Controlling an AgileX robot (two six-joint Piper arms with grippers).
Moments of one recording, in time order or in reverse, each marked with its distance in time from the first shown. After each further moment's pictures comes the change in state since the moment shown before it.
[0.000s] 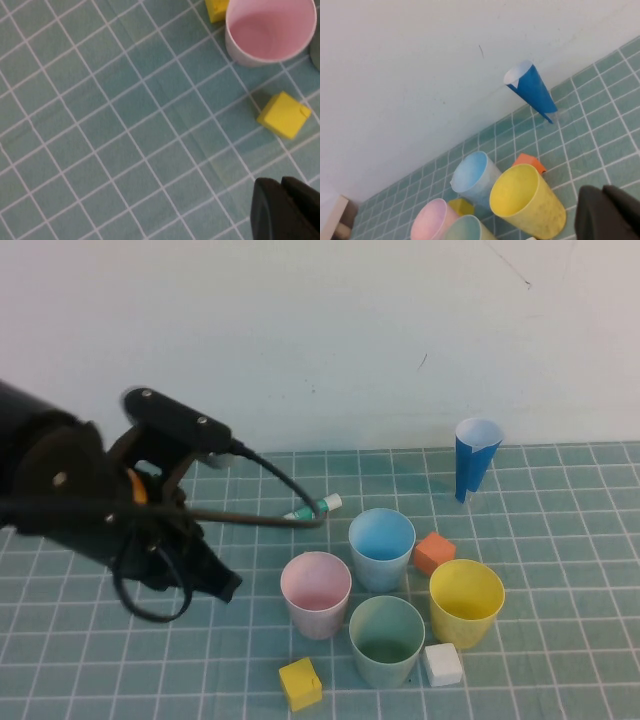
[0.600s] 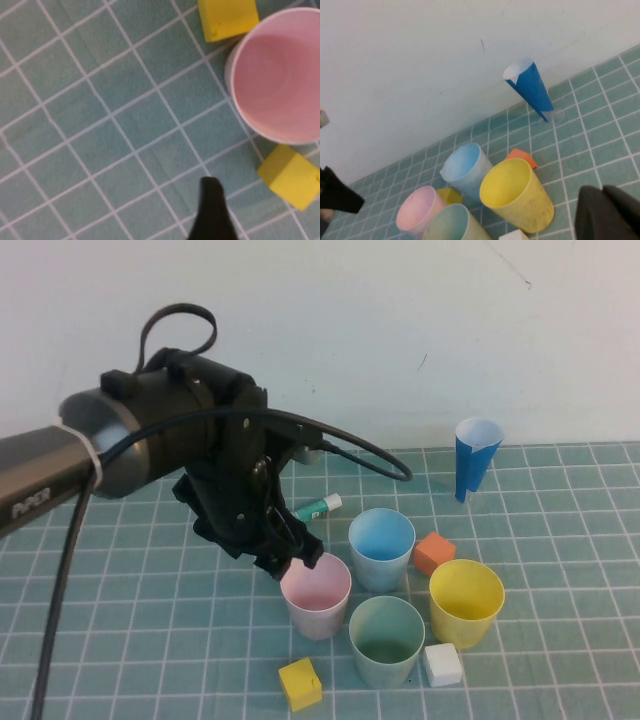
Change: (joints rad) right arm 0.001 0.000 0.000 0.005 0.015 -0.090; left arm -0.008 0.479 -0.332 -0.049 0.060 -0.013
